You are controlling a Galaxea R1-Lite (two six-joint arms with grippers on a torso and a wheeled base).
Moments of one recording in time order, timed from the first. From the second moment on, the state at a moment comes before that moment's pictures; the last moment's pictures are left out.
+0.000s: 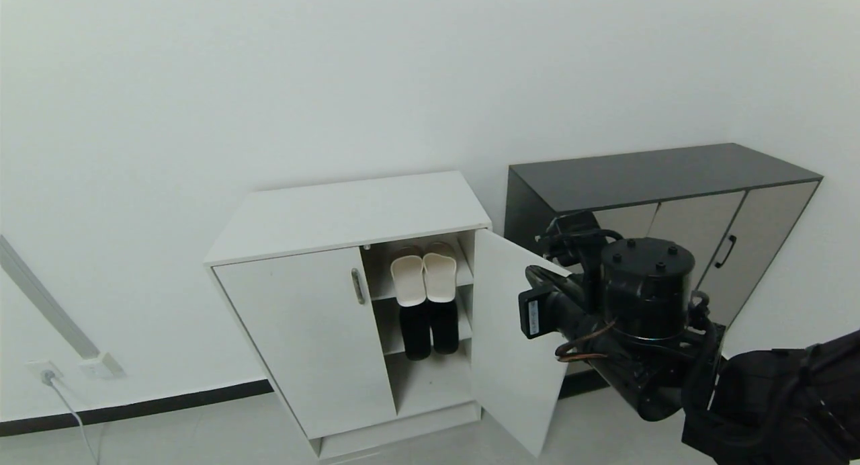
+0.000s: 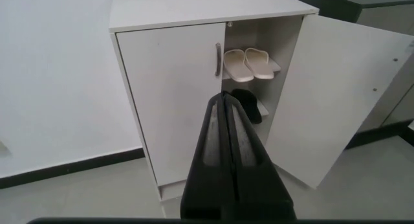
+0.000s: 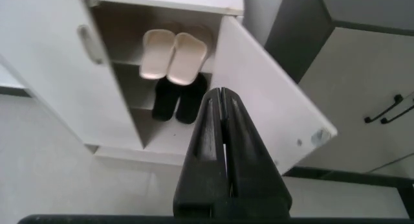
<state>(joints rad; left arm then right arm) 0.00 0.00 0.00 0.01 -0.01 0.00 0.82 1.84 -0.80 -0.90 -0.51 0.01</state>
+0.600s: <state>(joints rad) 0.00 0.00 0.00 0.01 -0.01 0.00 0.59 1.95 -1.14 -0.61 -0.44 0.07</state>
